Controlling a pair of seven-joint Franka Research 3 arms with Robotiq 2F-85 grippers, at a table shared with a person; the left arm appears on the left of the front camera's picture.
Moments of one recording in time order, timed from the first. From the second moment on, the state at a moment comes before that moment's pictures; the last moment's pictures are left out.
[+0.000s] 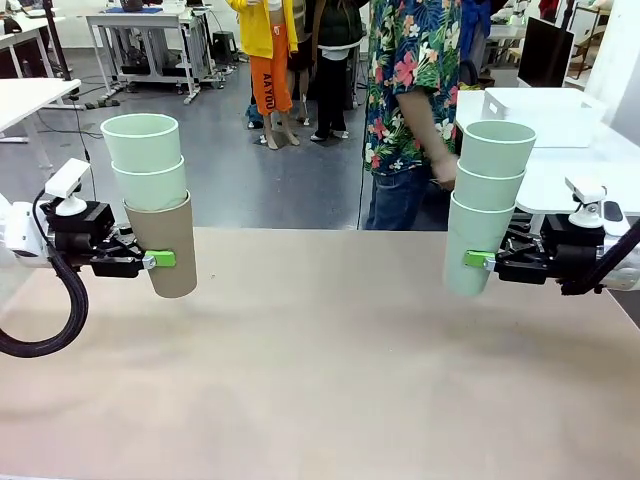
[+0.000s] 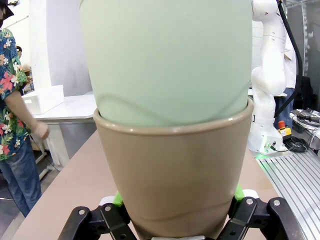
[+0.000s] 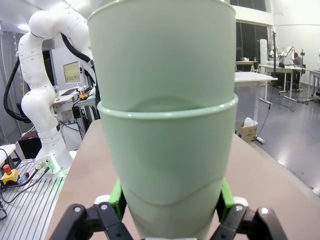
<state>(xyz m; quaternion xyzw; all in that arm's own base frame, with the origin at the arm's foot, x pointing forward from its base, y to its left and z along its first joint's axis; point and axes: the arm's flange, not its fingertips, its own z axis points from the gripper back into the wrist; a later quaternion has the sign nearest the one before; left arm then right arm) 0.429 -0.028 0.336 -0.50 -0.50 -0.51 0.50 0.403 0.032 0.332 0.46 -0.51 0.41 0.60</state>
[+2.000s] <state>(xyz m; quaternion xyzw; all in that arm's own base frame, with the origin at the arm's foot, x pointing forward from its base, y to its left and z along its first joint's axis) 0.429 -0.028 0.336 -0.50 -0.50 -0.51 0.50 0.403 0.032 0.332 0.46 -0.51 0.41 0.60</state>
